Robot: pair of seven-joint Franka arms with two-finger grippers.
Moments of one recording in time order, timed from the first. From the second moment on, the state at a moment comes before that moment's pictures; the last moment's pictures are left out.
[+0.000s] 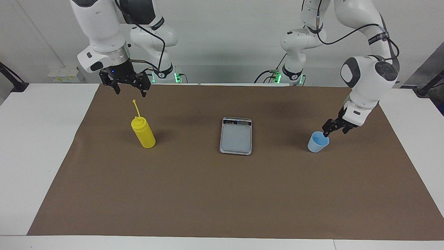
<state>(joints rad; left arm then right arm) 0.16 0.05 -0.17 -2.09 -0.03 2.18 -0.15 -0.01 -0.02 0.10 -1.61 -0.05 1.53 0.20</state>
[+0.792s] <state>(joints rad) 0.16 0.09 -0.18 -2.22 -0.03 2.35 -0.23 -0.01 -0.02 0.10 -1.61 -0.05 1.53 0.20</state>
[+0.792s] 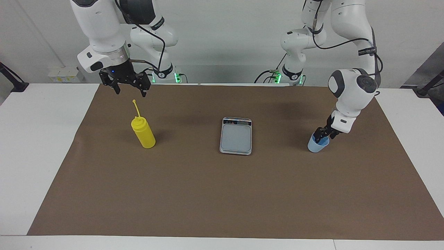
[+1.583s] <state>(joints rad) 0.12 0.11 -0.20 -1.88 -0.04 1.93 -0.22 -0.01 -0.02 0.10 -1.61 -0.05 1.53 0.20</state>
